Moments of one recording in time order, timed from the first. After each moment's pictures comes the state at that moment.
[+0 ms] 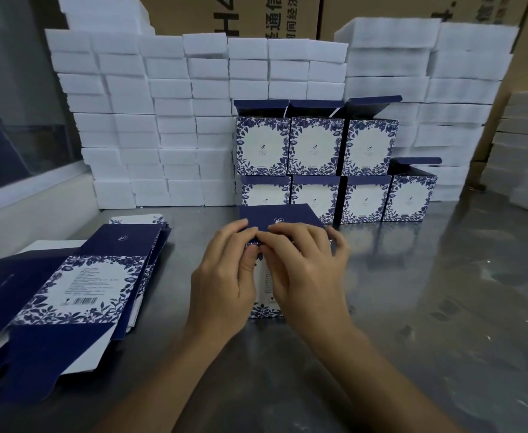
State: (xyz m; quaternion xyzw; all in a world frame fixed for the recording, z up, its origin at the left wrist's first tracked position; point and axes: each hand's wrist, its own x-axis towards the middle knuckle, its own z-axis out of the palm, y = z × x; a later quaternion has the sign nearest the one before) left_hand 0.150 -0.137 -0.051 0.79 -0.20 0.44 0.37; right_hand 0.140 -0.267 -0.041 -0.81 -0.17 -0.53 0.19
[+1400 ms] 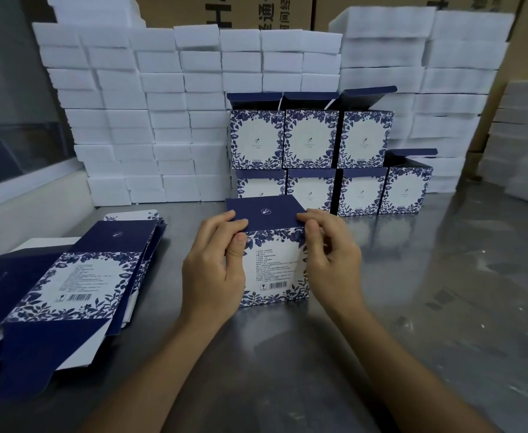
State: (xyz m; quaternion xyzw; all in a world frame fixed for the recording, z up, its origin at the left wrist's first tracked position) left_hand 0.154 -0.136 -0.047 0.78 -0.17 0.45 0.41; right_hand 0.160 -0.299 -0.043 -0.72 -0.12 -0.39 0.56
